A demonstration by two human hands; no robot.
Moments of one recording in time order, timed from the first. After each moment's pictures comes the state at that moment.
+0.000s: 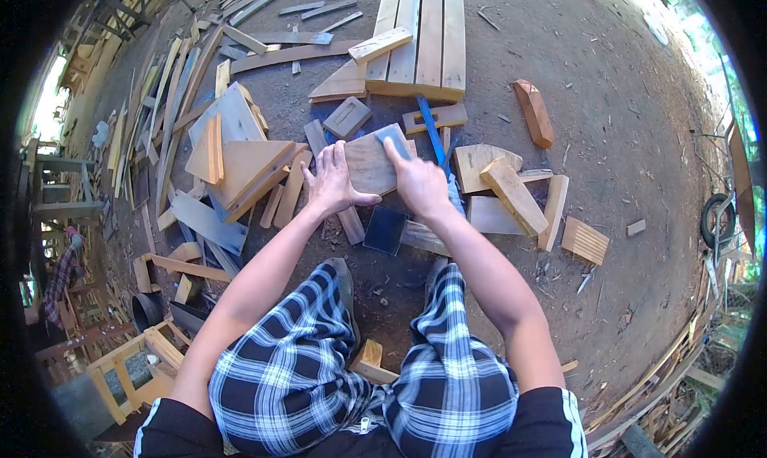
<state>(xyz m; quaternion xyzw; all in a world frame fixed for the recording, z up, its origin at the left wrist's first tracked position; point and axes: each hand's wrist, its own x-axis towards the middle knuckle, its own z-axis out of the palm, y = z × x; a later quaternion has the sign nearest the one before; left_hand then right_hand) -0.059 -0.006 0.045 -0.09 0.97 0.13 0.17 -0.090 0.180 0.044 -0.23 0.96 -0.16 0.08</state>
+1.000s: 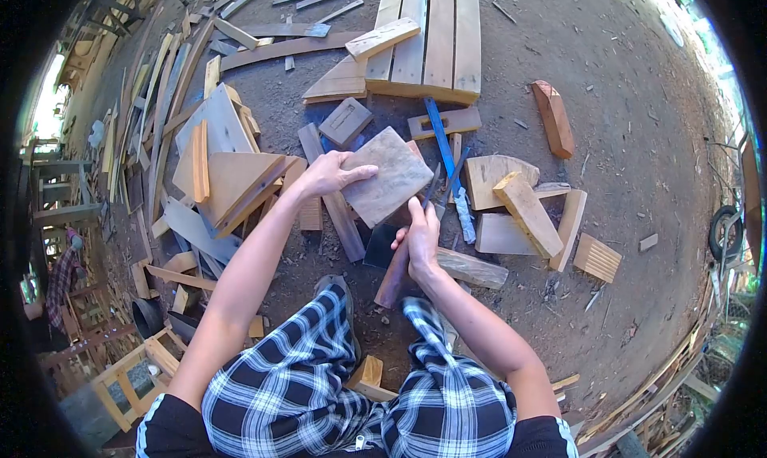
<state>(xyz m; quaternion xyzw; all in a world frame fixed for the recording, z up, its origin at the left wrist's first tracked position) -0.121 -0.040 0.025 -0.06 0.87 0.37 0.33 -0.036 0.164 0.009 0.29 0.56 -0.75 0.20</state>
